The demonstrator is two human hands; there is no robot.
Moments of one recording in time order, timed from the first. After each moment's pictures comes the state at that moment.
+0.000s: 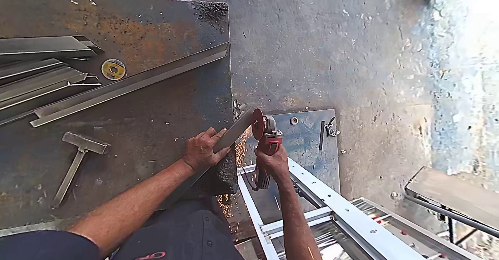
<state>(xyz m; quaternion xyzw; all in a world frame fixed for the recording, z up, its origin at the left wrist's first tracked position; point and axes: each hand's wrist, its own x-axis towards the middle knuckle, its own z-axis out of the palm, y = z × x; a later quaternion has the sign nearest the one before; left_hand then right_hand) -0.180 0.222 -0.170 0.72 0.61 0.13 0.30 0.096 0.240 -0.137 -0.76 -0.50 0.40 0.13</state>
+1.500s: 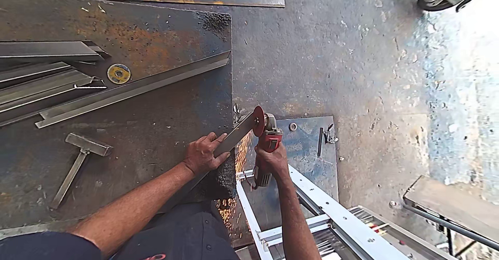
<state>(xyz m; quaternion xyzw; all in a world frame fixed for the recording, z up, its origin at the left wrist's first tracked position) -0.178 0.223 -0.172 0.73 0.61 0.14 0.28 0.094 0.269 -0.139 -0.75 -0.50 0.41 0.15</state>
